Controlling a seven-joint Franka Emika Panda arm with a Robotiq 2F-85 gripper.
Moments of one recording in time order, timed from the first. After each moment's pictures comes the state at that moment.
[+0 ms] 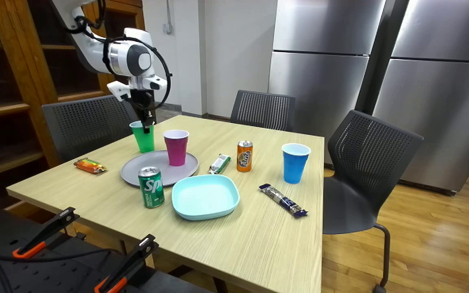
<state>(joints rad) 0.33 0.74 0.01 -1.69 0.10 2.51 0.74</state>
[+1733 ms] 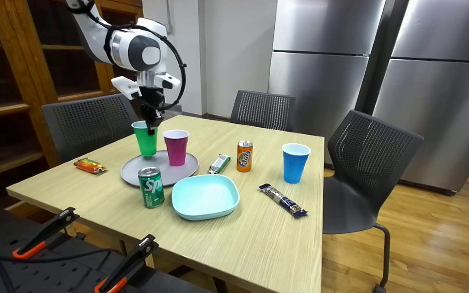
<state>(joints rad) 0.20 0.54 0.05 -1.99 0.23 2.56 0.45</state>
